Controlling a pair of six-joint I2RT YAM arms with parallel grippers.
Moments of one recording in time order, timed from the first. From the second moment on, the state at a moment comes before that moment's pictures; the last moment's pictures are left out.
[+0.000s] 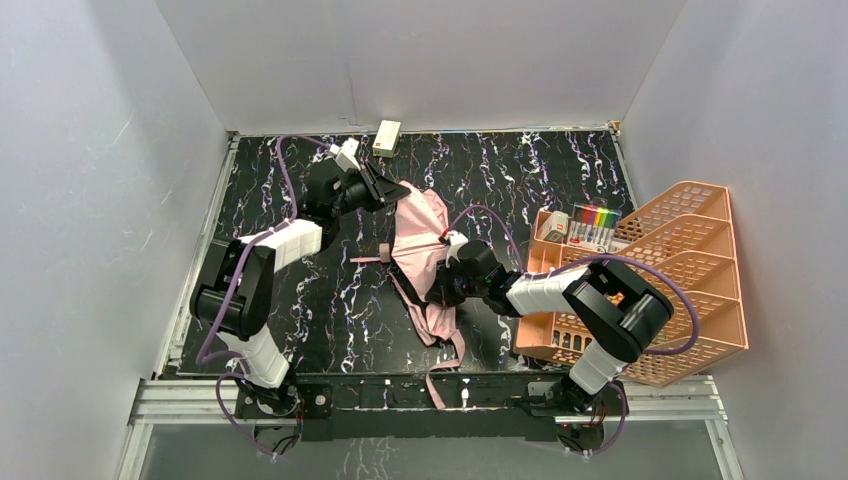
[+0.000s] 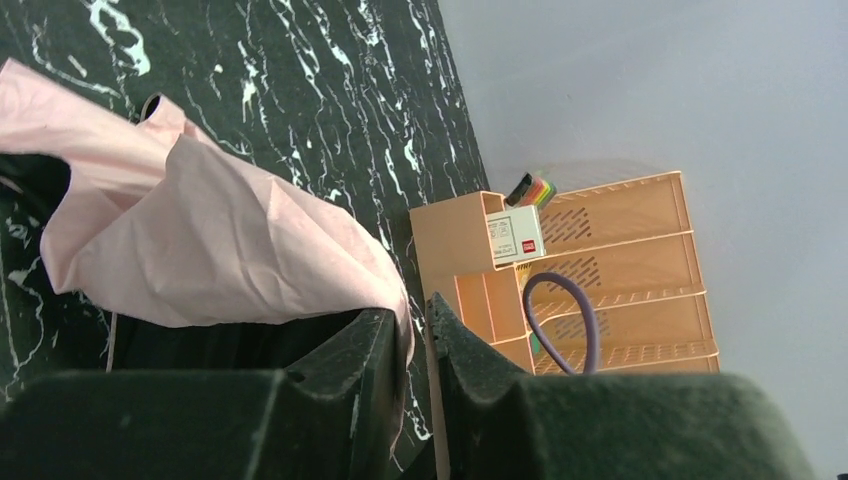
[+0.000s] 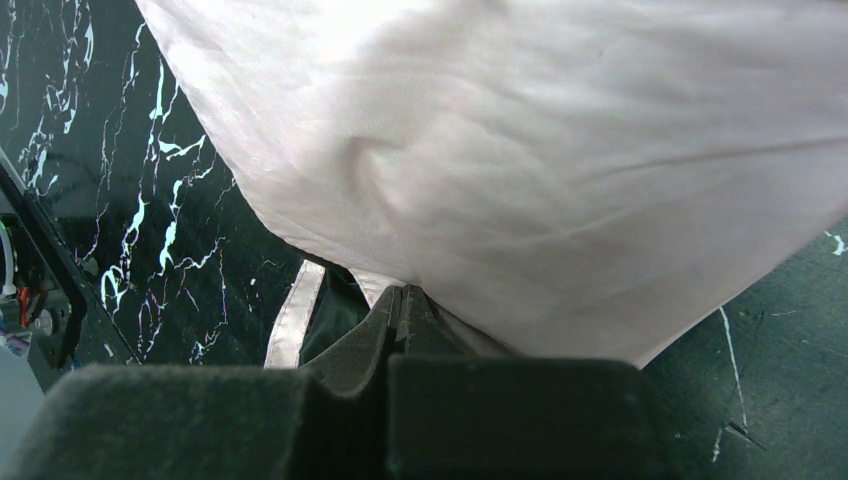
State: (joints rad) left arm -0.31 1.72 0.96 0.55 0.57 -0.91; right arm 0.81 1.62 0.59 0.37 -0.26 0.50
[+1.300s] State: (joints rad) left arm -0.56 1.27 0.94 0.14 0.46 -0.73; right arm 0.80 1.66 0.57 0.46 -0.27 0.68
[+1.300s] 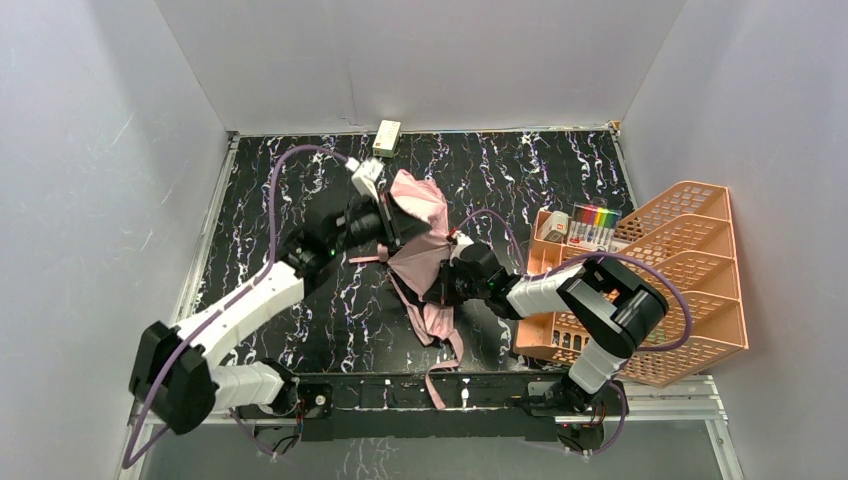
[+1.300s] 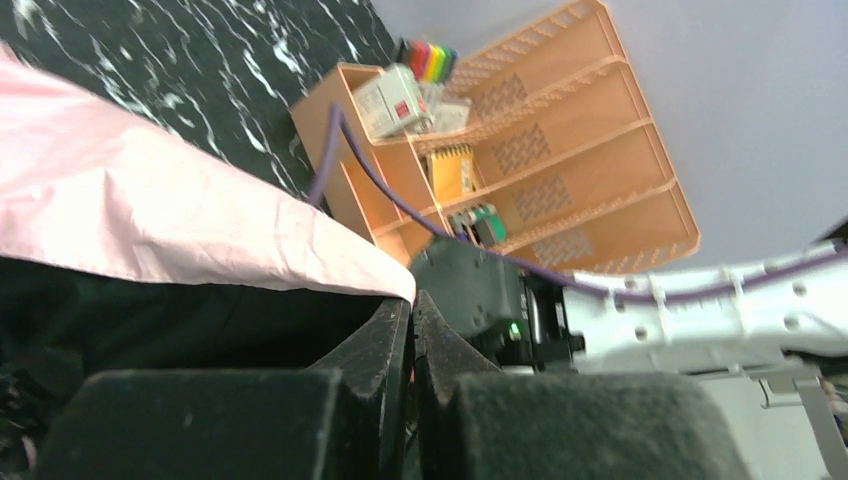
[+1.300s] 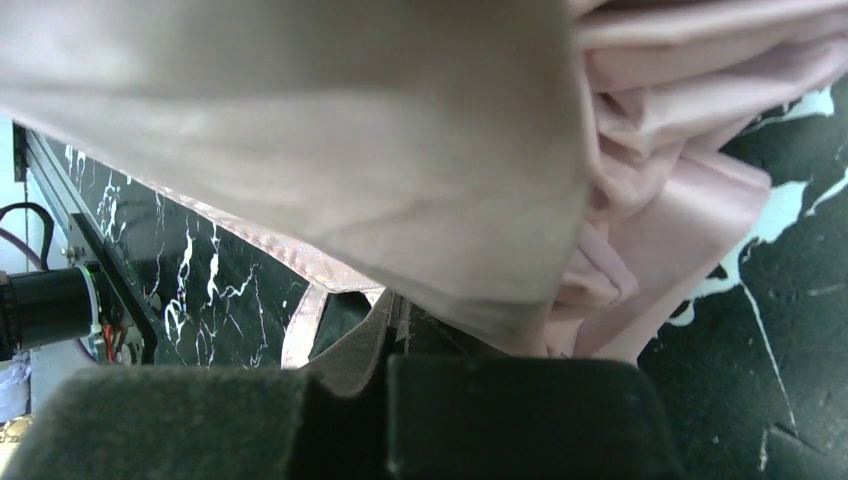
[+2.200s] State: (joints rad) left arm -0.96 1.18 0.40 0.46 0.15 -0.86; right arm 0.81 0.92 0.42 0.00 -0.01 0.68
